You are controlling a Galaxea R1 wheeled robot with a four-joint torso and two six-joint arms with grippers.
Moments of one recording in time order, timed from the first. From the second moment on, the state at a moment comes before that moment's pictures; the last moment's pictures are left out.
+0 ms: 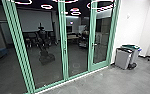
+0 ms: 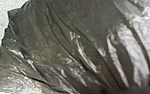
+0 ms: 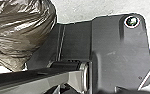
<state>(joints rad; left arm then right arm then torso) 1.36 3.06 -2.82 -0.39 0.18 0.34 -1.55 3.05 -2.68 -0.17 0.05 0.15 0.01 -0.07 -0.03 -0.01</state>
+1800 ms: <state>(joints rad) 1.36 3.06 -2.82 -0.39 0.18 0.34 -1.55 3.05 -2.68 -0.17 0.06 0.15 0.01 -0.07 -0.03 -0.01</state>
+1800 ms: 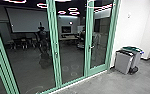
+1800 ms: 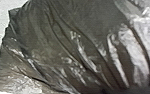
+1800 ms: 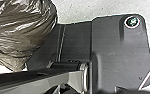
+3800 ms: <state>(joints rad) 1.36 3.06 -2.82 -0.39 0.17 0.34 -1.55 3.06 -2.68 -0.17 0.06 0.15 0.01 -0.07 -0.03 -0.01</state>
